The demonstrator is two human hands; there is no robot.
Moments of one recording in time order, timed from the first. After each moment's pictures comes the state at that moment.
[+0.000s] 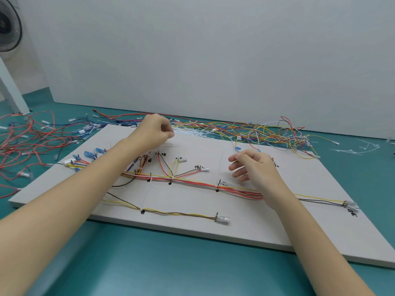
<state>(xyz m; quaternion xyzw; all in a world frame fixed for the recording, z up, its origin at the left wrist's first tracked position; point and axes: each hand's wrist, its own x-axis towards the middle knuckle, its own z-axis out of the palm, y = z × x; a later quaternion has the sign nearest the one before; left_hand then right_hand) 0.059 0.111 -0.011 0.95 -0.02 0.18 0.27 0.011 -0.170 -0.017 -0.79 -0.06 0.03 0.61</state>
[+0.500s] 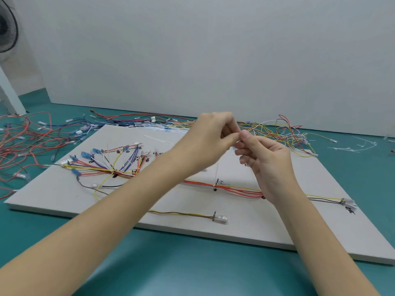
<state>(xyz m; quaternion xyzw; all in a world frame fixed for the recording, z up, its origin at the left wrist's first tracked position) -0.018 -0.025 0.040 0.87 -0.19 0.21 0.40 -0.002 -0.175 0.003 -0.58 -0.15 -0.02 0.80</state>
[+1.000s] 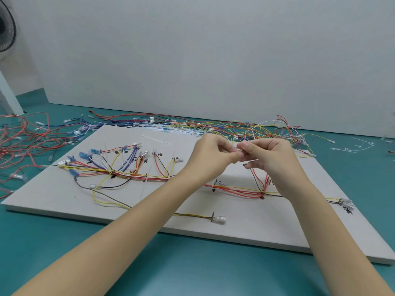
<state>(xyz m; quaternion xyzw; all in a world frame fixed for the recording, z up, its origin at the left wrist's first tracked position) -0.006 -0.043 0.000 0.83 -0.04 0.11 0.55 0.012 -0.196 0.008 -0.73 -0.14 -0.01 0.67</state>
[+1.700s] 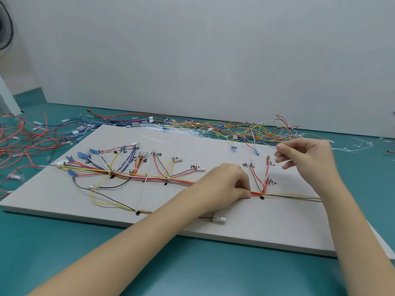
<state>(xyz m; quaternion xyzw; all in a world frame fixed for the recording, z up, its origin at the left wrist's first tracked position) -0.018 -0.059 -0.029 0.93 -0.23 0.03 0.30 0.039 -0.261 0.000 -0.80 -0.11 -0.15 0.57</state>
